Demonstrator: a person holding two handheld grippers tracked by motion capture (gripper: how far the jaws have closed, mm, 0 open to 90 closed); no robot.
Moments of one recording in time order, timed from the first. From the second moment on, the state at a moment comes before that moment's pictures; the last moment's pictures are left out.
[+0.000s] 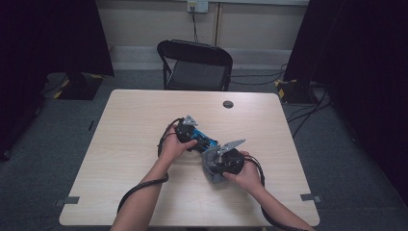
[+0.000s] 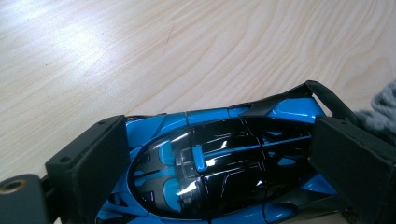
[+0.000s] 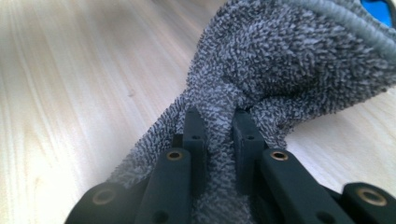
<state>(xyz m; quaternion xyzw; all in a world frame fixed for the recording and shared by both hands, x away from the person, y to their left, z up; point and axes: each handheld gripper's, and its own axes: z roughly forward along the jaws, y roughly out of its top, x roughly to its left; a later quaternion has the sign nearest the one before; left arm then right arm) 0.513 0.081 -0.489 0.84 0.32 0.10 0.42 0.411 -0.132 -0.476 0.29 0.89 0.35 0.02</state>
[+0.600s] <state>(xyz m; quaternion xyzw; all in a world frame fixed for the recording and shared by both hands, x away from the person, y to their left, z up) 0.513 0.081 -0.490 0.84 0.31 0.10 0.42 0.394 -0.122 -0.461 0.23 0.90 0.38 0.00</state>
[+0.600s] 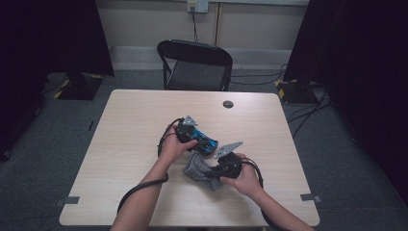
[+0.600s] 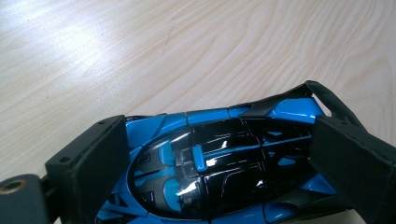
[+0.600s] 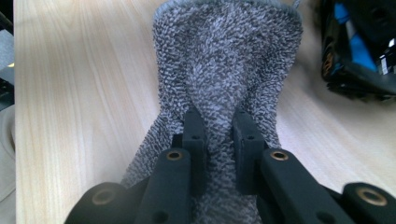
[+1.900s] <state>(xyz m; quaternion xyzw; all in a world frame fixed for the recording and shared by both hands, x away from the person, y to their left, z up) 0.513 0.081 -0.490 0.84 0.31 0.10 0.43 0.490 -0.219 -0.422 0.41 0.81 0.40 0.10</state>
